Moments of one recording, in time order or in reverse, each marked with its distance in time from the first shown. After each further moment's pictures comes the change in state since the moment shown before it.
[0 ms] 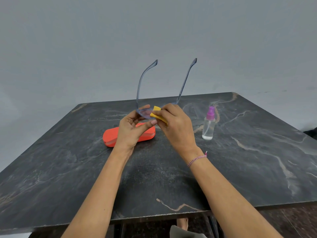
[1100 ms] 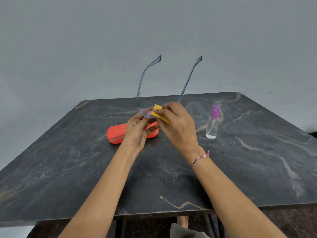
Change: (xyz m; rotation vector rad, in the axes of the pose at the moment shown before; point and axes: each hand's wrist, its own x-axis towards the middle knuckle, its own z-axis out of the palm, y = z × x) left_hand 0.000 -0.003 0.010 -0.289 0.052 -0.194; right_hand -0.002 -0.007 0.000 0.012 0.042 -0.054
